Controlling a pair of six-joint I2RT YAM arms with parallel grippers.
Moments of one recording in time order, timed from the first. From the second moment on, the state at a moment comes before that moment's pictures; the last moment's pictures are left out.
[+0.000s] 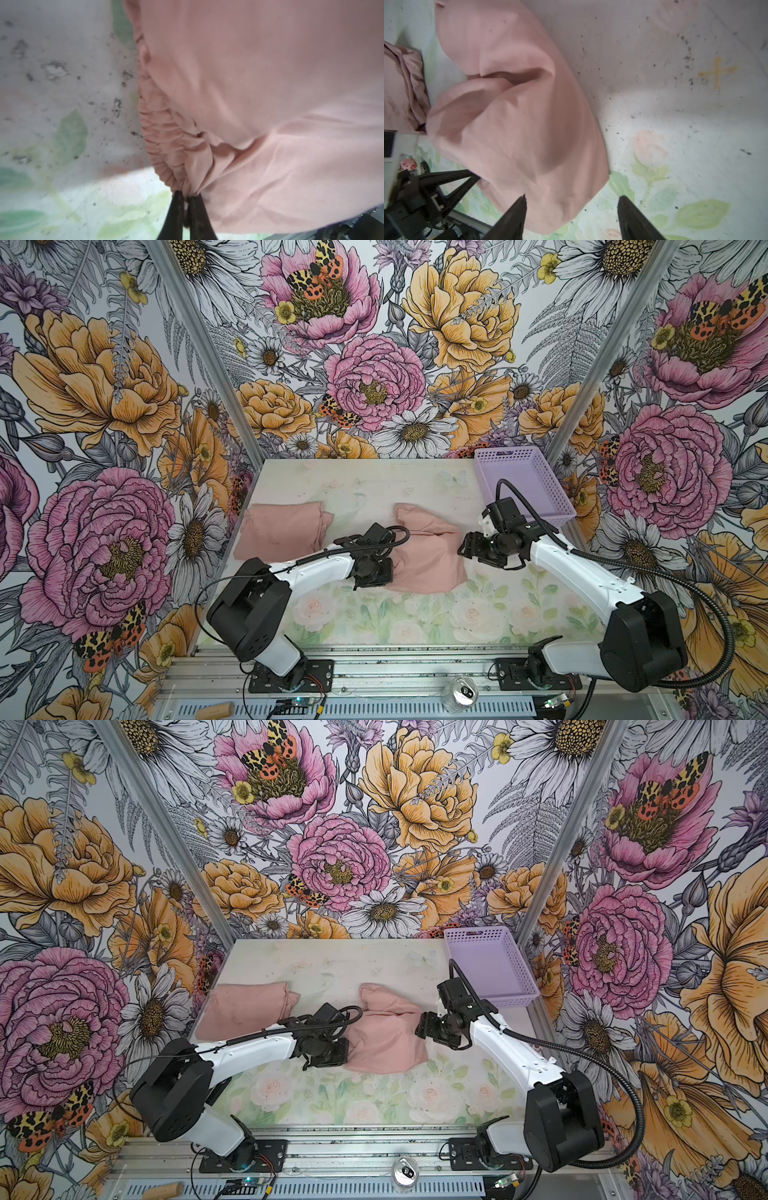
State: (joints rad) left arm -0.70 1.51 0.90 -0.59 0.14 -0.71; right arm 0.32 1.33 0.92 -0.77 -0.28 0.54
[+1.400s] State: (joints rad) left arm -0.57 1.18 1.49 -1.09 0.01 -0.59; right arm 0.32 1.13 1.33 -0.90 -0.43 0.44
